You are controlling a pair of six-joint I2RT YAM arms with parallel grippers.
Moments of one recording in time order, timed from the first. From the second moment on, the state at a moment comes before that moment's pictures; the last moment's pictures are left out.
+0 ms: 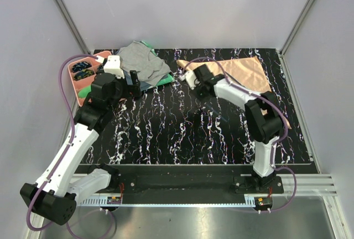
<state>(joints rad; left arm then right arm) -0.36 0.98 1.04 -0.39 -0.21 -0.18 0.57 1.97 1.45 -0.53 0.02 -0.35</state>
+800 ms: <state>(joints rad) -0.36 0.99 1.04 -0.39 -0.21 -0.18 0.21 2.21 1.81 -0.58 -0.06 -0.64</state>
